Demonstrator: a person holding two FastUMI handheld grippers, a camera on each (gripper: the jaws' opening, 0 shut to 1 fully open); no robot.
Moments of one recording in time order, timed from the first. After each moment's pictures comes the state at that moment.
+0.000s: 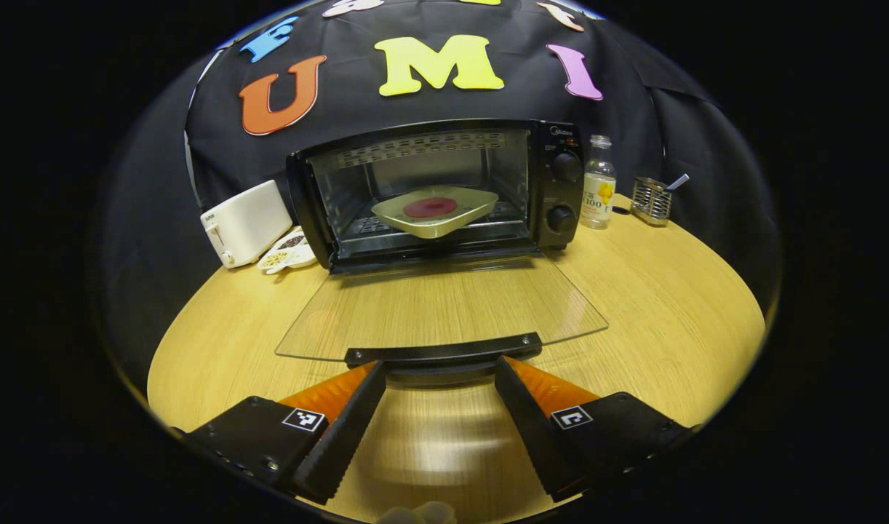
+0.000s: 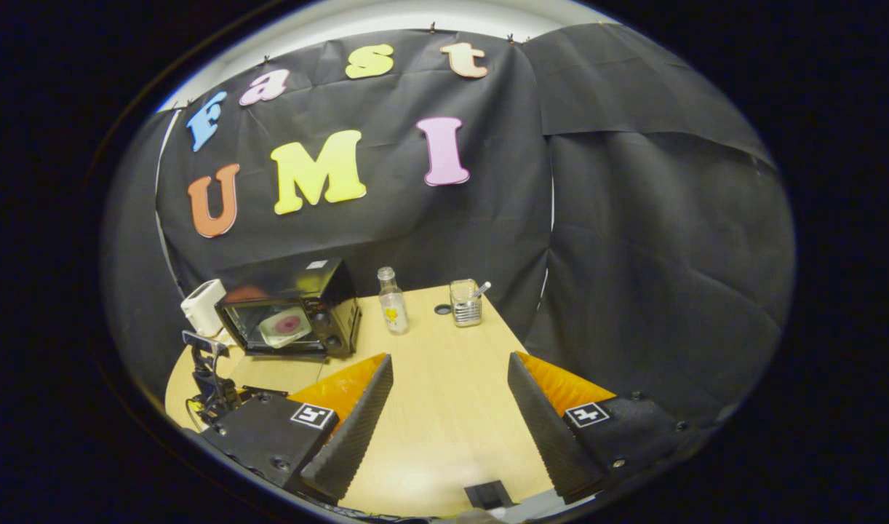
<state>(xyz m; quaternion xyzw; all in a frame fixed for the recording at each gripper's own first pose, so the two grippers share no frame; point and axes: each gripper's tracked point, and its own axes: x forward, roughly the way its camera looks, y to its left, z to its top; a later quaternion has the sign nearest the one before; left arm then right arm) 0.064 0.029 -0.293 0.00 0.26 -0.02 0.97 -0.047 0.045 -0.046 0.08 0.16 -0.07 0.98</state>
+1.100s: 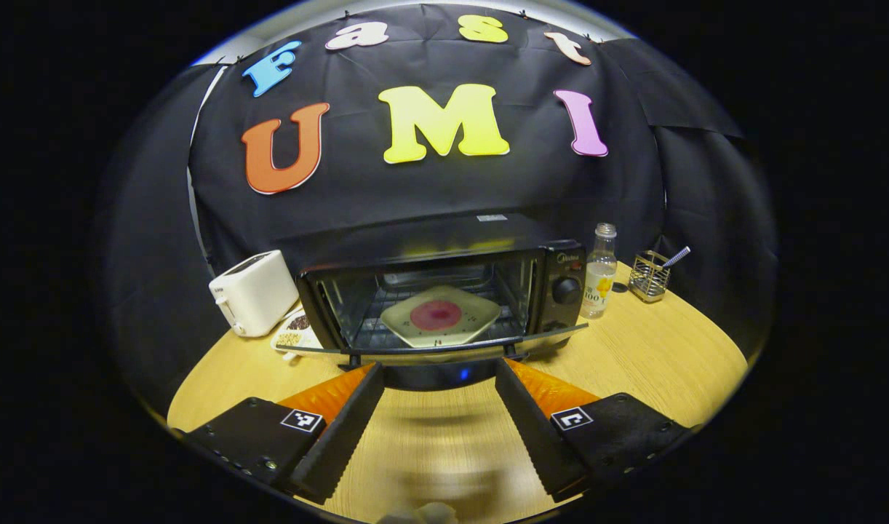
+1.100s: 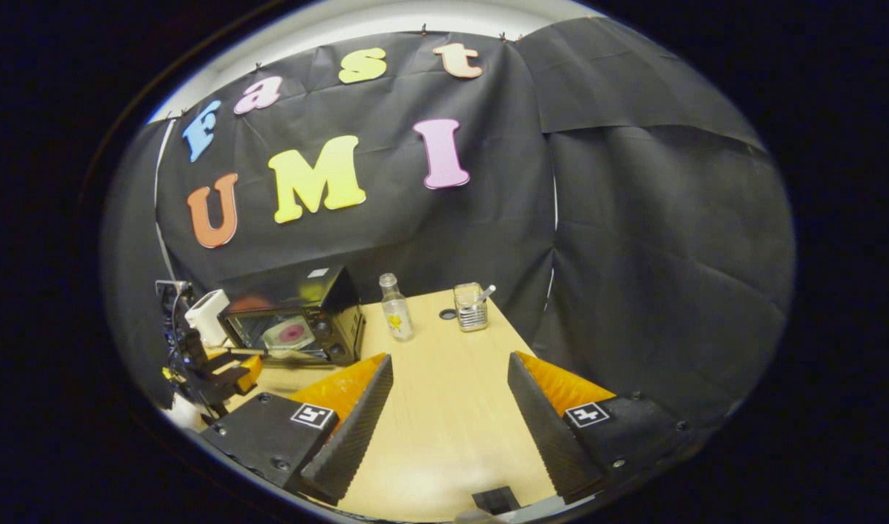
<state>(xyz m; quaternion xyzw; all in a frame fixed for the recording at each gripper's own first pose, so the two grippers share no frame) 0.134 0.037 -0.161 -0.01 0.15 -0.02 0.99 -0.032 0.040 -0.046 0.10 0.15 -0.06 0.98</state>
